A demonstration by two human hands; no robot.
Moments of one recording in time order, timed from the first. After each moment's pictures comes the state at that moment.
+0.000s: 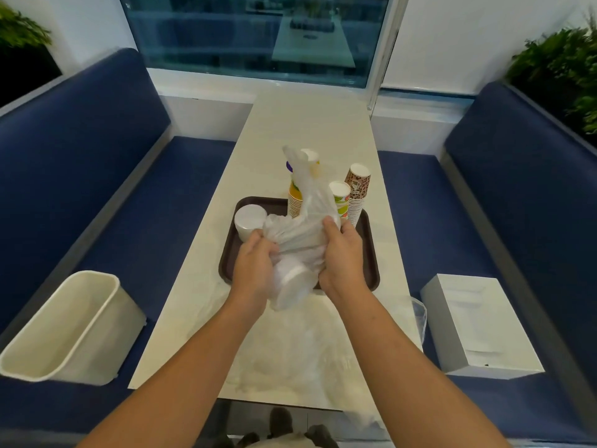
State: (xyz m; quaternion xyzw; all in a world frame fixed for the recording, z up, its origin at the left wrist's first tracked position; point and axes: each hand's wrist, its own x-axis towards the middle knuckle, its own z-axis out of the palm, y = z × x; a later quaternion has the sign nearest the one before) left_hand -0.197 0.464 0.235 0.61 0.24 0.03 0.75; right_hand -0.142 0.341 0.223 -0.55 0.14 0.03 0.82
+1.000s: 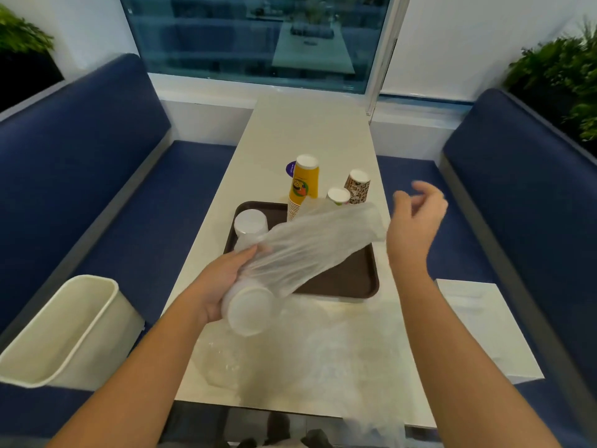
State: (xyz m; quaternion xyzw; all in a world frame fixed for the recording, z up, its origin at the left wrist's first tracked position) left_hand -0.201 0.527 0.230 0.60 0.23 -0.16 0.75; right_hand -0.101 0.253 0.258 -0.76 0.11 -0.29 0.58
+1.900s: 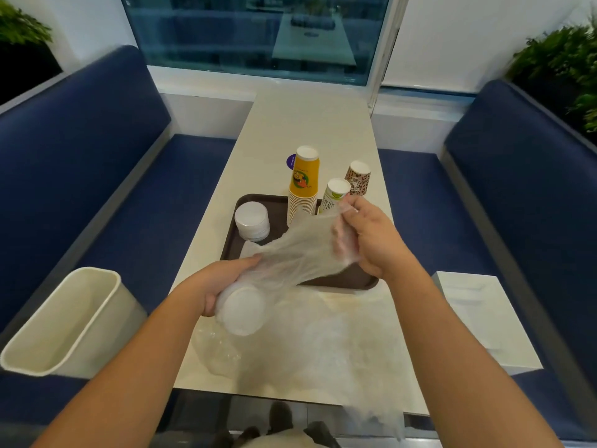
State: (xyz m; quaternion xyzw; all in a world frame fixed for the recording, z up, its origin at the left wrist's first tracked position) left_hand -0.197 0.544 0.210 0.64 0.29 -0.30 0.64; right_hand -0.126 0.278 0.259 -0.63 -0.03 0.16 0.76
